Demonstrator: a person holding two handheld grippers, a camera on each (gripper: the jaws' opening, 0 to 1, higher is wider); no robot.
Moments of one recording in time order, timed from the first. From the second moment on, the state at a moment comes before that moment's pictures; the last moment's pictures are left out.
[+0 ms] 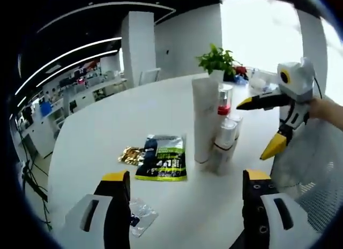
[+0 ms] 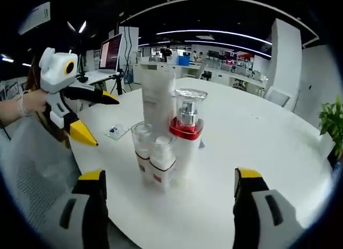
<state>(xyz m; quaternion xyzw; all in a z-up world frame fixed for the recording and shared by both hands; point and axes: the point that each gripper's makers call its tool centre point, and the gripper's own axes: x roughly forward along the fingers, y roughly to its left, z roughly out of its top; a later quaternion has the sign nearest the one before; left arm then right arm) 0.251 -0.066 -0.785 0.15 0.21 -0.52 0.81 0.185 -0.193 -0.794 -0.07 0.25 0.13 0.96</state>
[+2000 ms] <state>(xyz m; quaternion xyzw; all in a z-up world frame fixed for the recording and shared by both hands) 0.257 -0.057 -0.791 0.15 0.23 -0.50 0.82 0.166 -0.196 -0.798 -0.10 0.33 0.19 0.92</state>
